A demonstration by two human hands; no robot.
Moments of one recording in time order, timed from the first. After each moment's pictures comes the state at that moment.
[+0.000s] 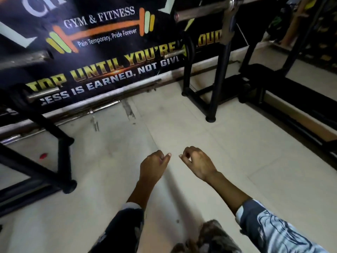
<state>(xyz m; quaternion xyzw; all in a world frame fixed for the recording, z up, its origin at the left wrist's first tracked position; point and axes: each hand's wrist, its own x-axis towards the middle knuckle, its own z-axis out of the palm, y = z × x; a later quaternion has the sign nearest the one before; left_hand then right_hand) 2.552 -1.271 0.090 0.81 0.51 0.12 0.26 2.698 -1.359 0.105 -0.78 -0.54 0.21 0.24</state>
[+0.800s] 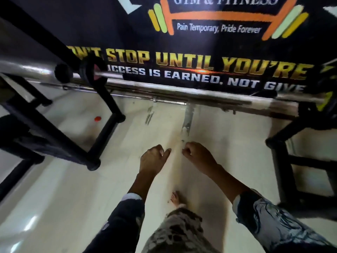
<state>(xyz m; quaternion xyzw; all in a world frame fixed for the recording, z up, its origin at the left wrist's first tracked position) 2.651 -0.785 0.054 0.58 0.76 0.17 0.23 2.818 -0.752 0.065 -0.55 -0.77 0.28 0.13</state>
